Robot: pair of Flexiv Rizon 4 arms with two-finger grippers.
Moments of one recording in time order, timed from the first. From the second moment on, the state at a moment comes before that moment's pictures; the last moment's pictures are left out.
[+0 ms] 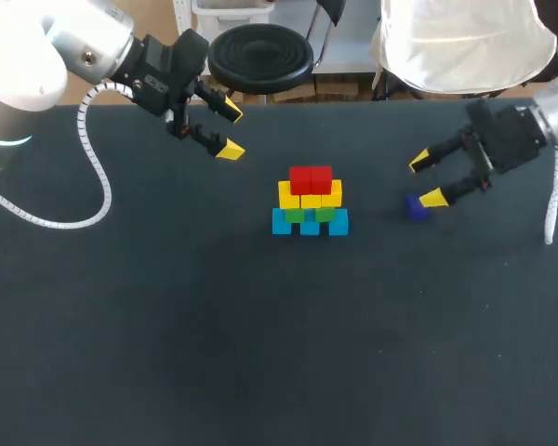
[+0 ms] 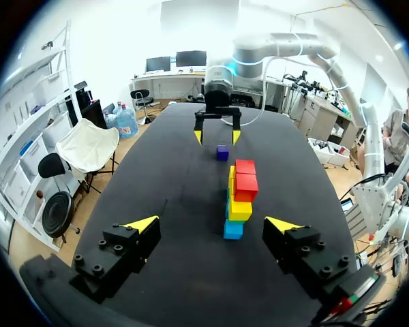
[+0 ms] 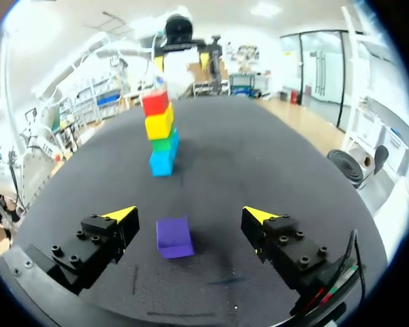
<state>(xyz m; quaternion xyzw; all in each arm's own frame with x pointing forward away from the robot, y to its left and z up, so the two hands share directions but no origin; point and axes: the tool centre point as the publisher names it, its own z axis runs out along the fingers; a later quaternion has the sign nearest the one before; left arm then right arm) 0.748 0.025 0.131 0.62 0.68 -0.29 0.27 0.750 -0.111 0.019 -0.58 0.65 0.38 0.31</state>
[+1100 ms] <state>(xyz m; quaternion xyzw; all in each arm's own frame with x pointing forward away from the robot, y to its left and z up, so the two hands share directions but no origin) 0.748 0.025 0.131 0.62 0.68 -0.29 0.27 0.762 -0.117 -0.010 -0.62 0.60 0.42 0.28</state>
